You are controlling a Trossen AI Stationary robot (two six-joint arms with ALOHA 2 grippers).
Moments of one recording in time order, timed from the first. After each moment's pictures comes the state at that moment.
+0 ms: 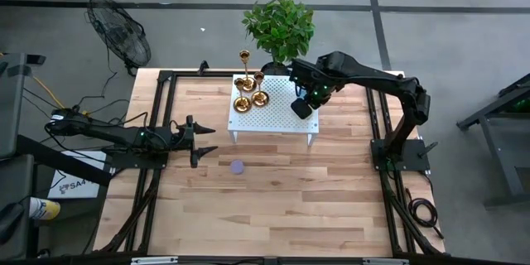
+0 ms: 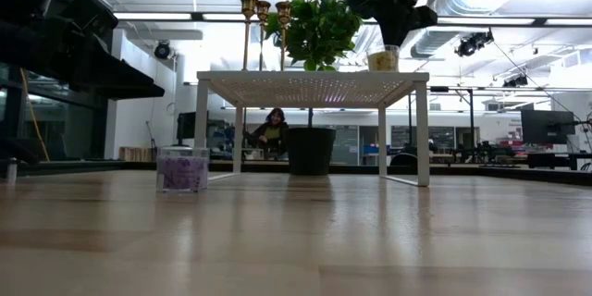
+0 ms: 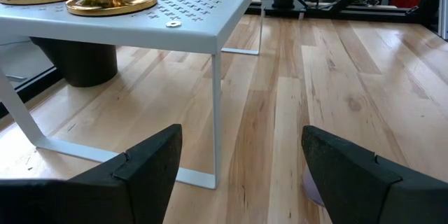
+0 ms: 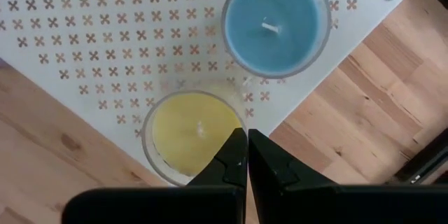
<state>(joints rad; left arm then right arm) -0.16 0.40 0.01 0.15 -0.37 -0.09 -0.34 1.74 1.80 -1.48 0.04 0.55</state>
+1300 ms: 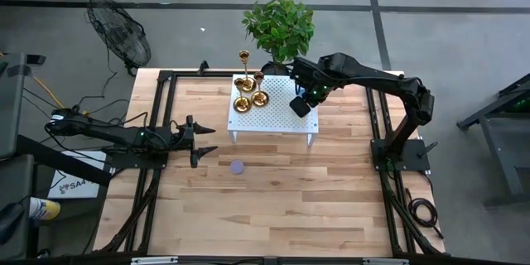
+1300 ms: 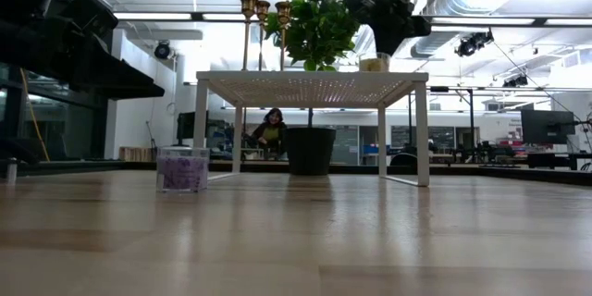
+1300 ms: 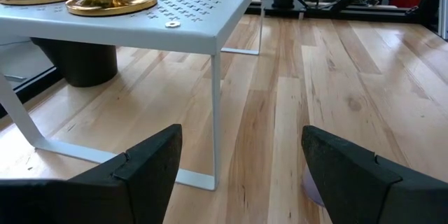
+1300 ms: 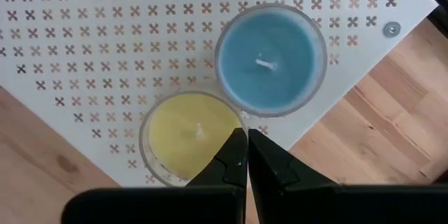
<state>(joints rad) -0.16 0.40 0.01 0.15 -0.37 -0.09 -0.36 1.70 1.71 -1.34 0.05 0.50</state>
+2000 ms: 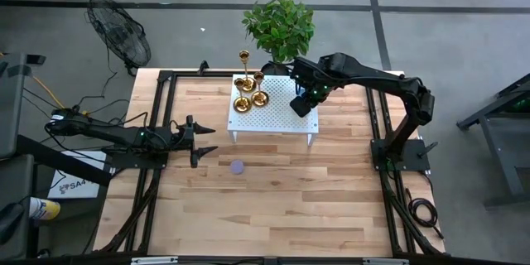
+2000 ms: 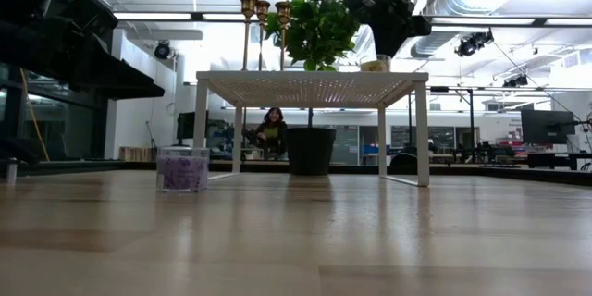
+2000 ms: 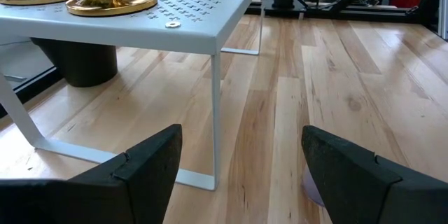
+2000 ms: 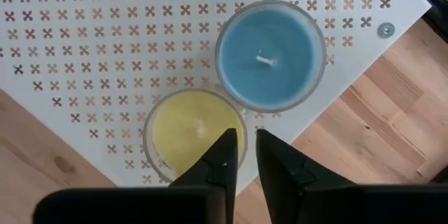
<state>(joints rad) -0.16 0.40 0.01 0.15 -0.37 -0.09 -0.36 1.70 1.71 -1.34 0.06 0.50</state>
